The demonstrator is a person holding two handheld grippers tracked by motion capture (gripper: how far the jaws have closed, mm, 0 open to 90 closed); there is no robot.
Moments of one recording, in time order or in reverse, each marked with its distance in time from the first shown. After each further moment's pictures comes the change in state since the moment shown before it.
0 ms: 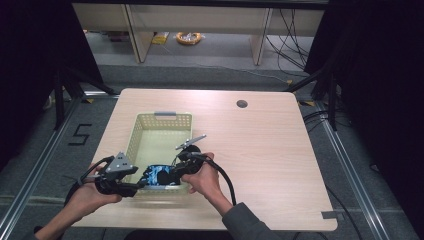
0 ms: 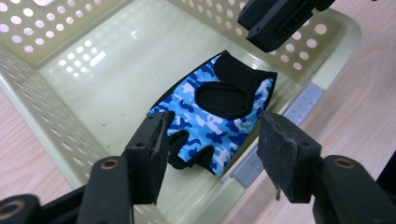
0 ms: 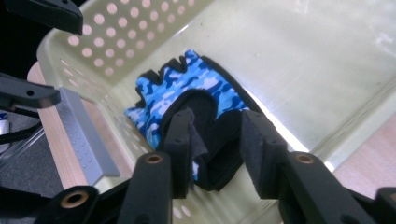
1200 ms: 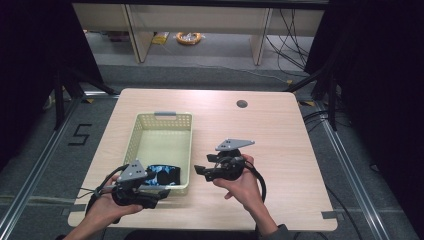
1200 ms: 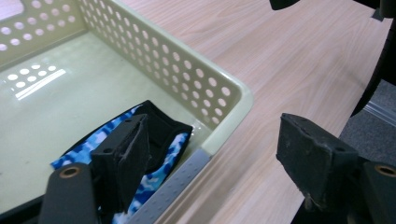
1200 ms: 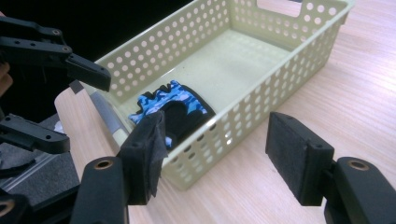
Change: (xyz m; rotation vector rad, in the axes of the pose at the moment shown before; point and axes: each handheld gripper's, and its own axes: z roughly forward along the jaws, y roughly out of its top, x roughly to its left) left arm -0.053 0.017 0.015 -0.180 -0.138 -0.131; right arm -0.027 -0.045 -0.097 -0.257 0.007 -0.040
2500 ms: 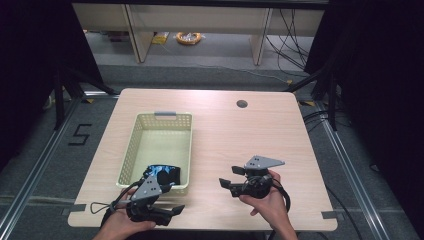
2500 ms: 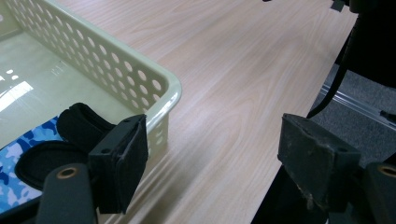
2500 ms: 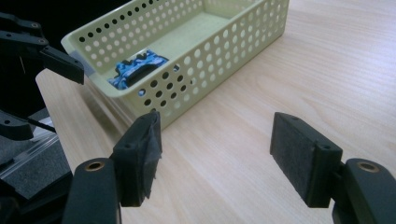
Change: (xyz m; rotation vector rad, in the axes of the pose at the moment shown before) left arm -0.039 -0.018 0.019 -0.016 -0.067 0.044; right arm -0.020 -0.058 -0.046 -0.035 -0.068 -0.005
